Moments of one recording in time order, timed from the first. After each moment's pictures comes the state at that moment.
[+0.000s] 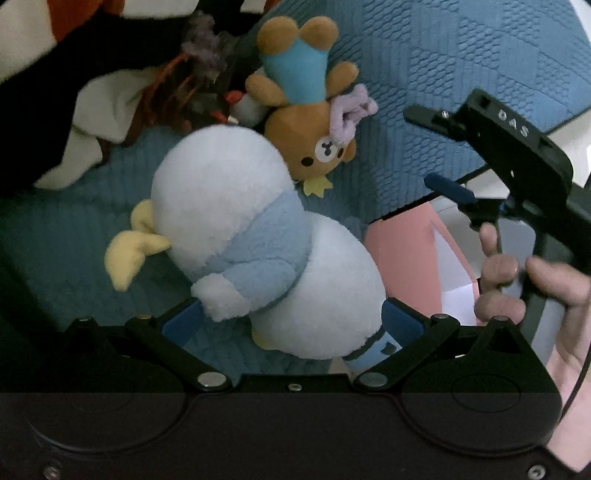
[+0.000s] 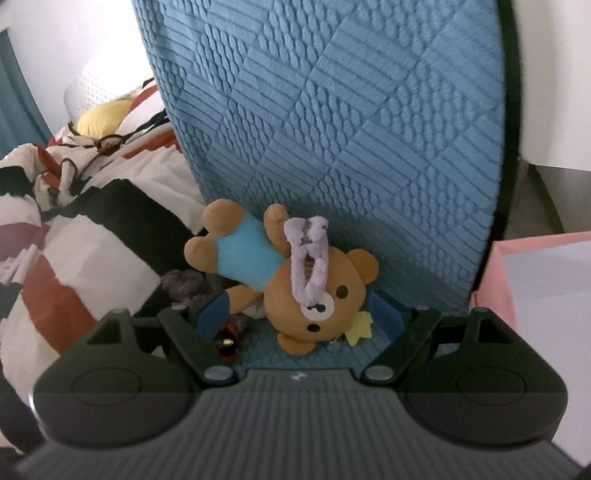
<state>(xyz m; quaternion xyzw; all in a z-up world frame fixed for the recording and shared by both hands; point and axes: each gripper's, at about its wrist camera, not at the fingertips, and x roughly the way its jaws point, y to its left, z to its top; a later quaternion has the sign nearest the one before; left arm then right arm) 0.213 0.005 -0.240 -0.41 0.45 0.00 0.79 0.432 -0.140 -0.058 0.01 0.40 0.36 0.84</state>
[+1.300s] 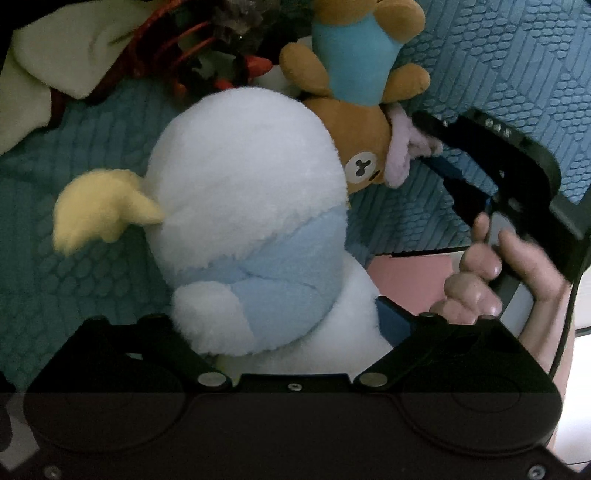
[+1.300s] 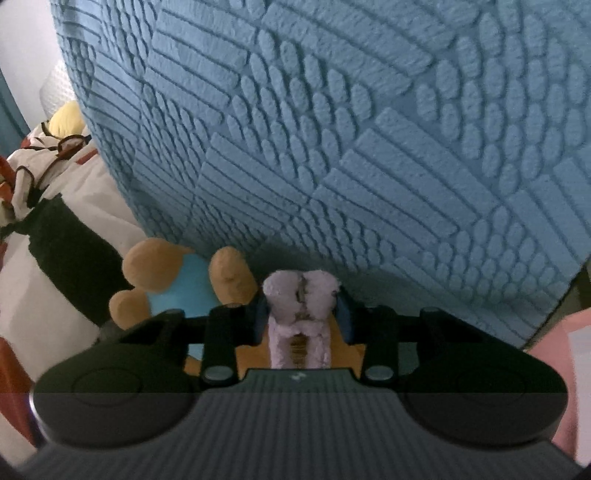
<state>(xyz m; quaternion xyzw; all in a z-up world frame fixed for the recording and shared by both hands) 0.289 0.022 -0.285 -0.52 0.47 0.03 0.71 0.516 -0.090 -0.103 0.00 0.41 0.35 0.84</state>
